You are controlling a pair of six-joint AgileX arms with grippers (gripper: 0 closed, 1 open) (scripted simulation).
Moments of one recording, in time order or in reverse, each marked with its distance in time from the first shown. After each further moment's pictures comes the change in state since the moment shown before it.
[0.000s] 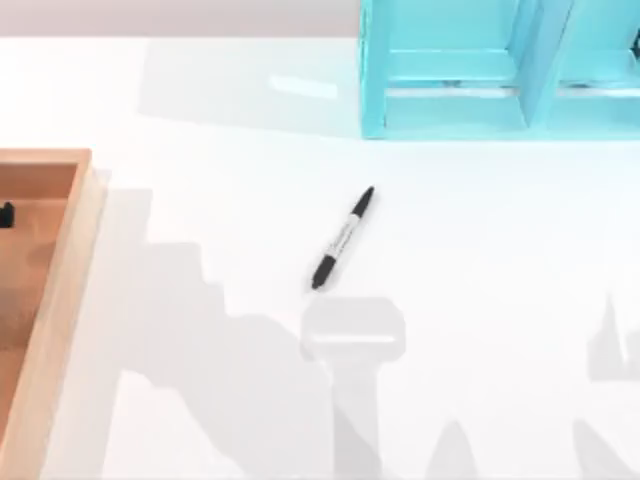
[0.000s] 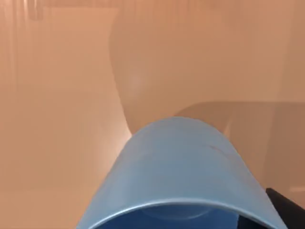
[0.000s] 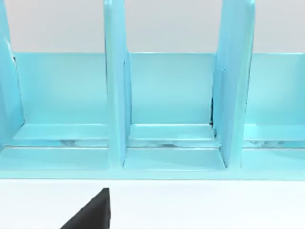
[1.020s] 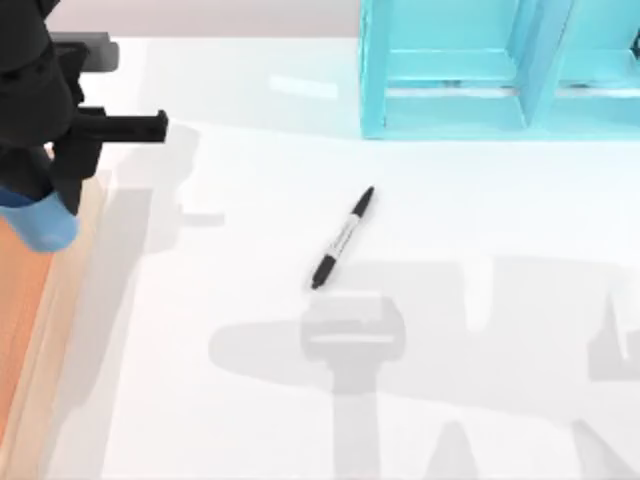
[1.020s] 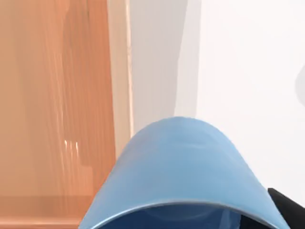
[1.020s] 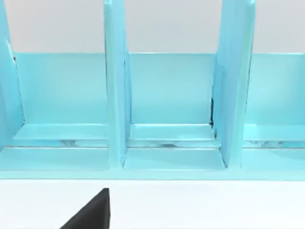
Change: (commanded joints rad) left arm -0.462 -0.087 0.399 -0.546 0.006 -0.383; right arm 0.000 0.000 0.000 0.000 0.000 0.000
